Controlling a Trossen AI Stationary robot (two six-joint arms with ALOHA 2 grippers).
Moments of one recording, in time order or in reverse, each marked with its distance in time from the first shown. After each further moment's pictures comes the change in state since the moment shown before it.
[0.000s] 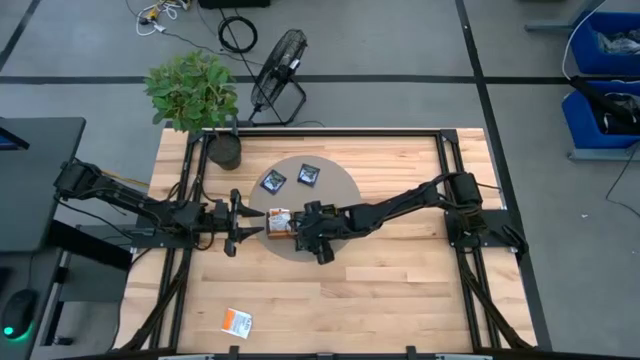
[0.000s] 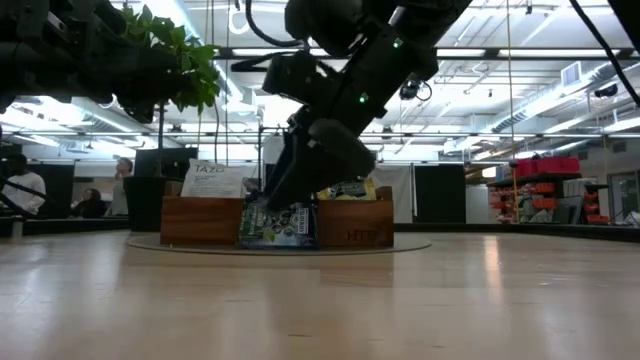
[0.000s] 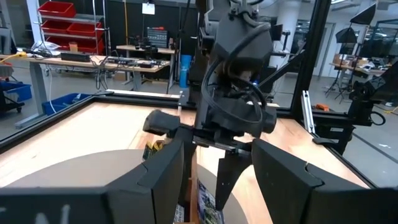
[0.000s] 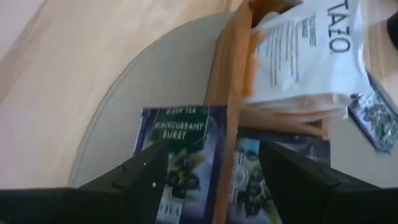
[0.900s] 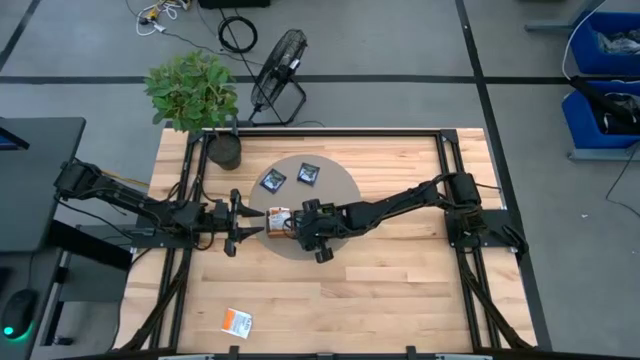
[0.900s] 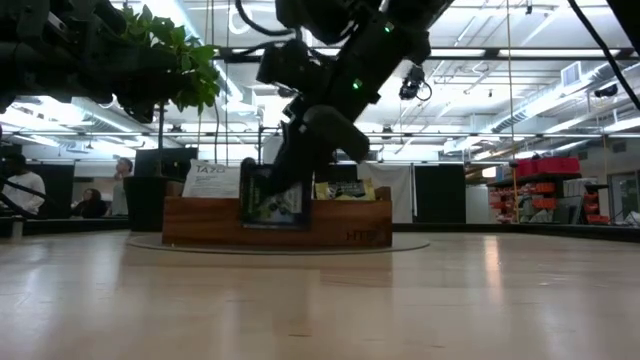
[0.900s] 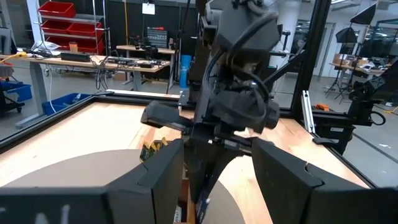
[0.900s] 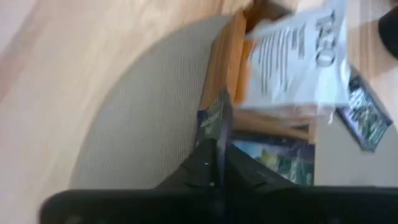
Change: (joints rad) left arm 0.000 0.000 0.000 0.000 0.000 0.000; right arm -0.005 0.007 0.079 -0.111 0.025 -0.007
